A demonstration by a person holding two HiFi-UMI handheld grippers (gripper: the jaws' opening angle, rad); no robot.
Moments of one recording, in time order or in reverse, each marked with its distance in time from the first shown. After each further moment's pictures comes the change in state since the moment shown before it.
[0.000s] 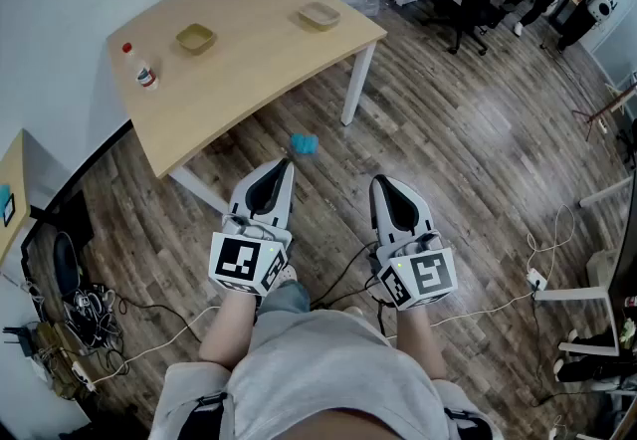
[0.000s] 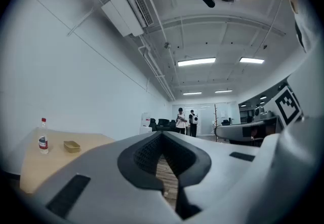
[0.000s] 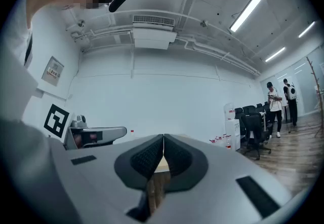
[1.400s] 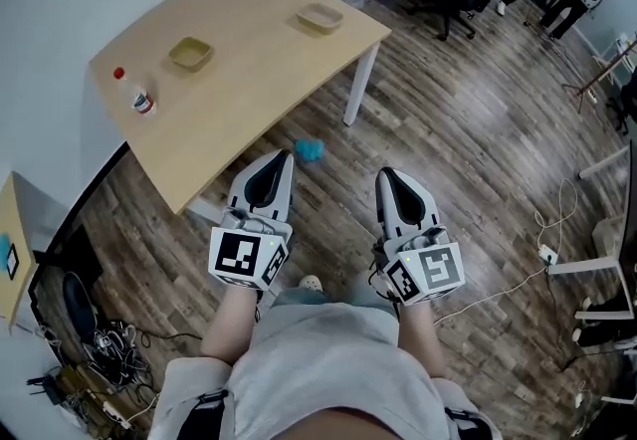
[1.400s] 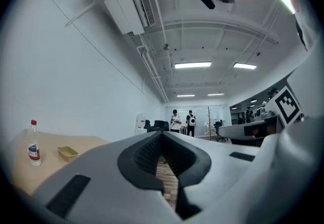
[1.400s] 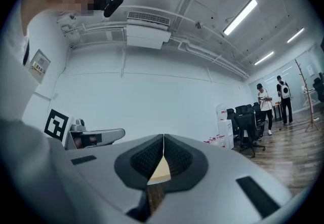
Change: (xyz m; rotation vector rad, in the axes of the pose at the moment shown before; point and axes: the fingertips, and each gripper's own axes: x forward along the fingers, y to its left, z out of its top) left arm 0.023 0.125 0.001 -0.003 -0.021 -0.110; right arm 0.102 0.047 -0.007 0.034 -0.034 -0.130
